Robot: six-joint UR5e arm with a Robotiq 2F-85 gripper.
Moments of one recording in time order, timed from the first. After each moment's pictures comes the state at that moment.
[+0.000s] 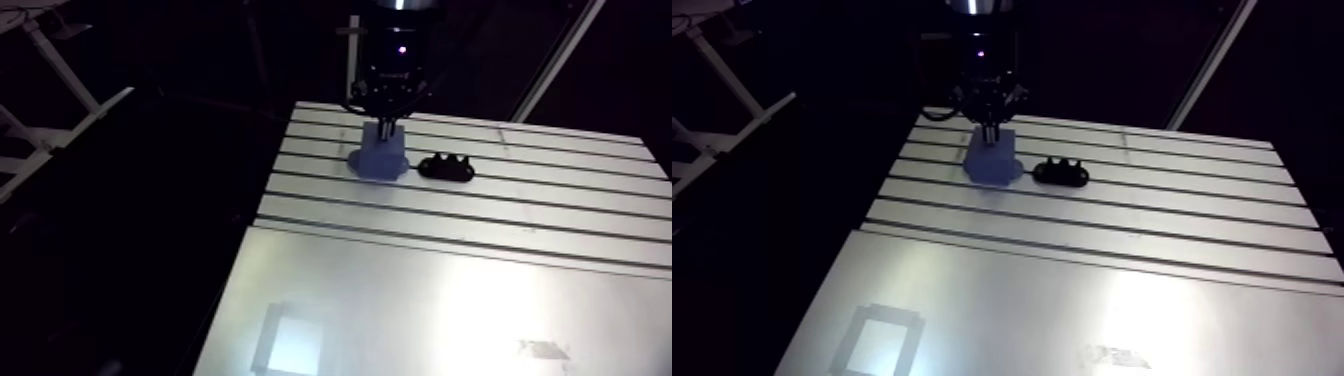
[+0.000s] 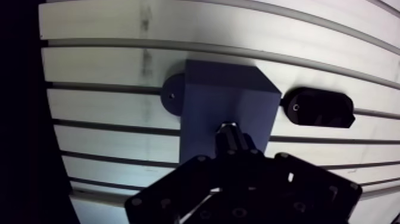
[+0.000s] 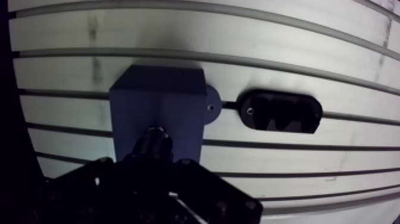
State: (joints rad) arm 0.12 -1.11 1.66 -2.00 -1.59 -1.56
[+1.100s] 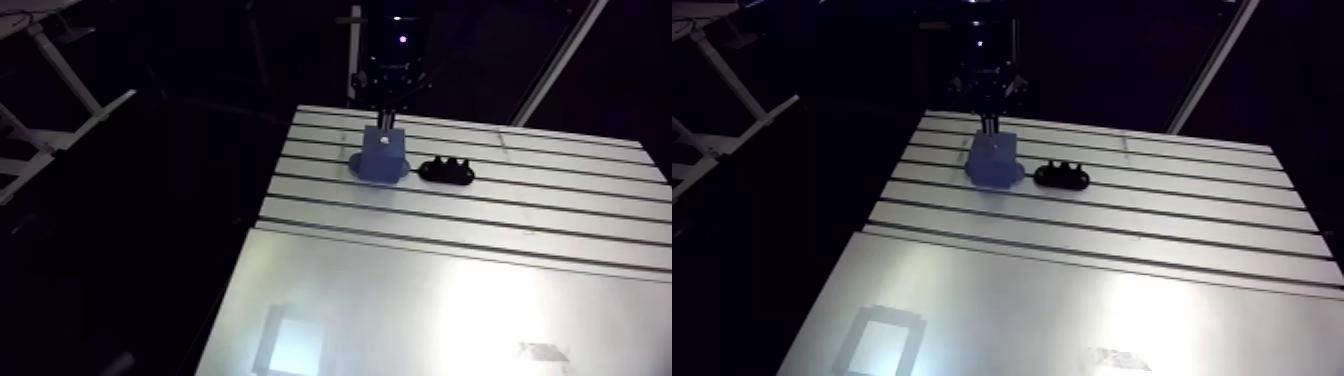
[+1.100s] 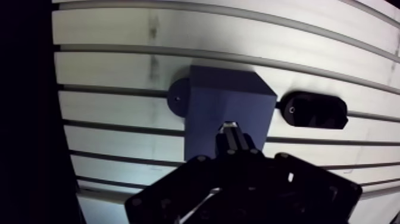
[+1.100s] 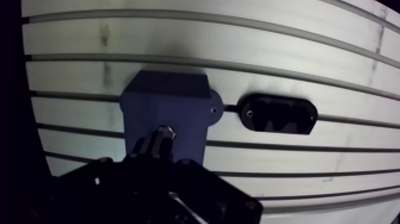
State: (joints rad) arm 0.13 -1.12 1.63 -1.98 -1.59 -1.56
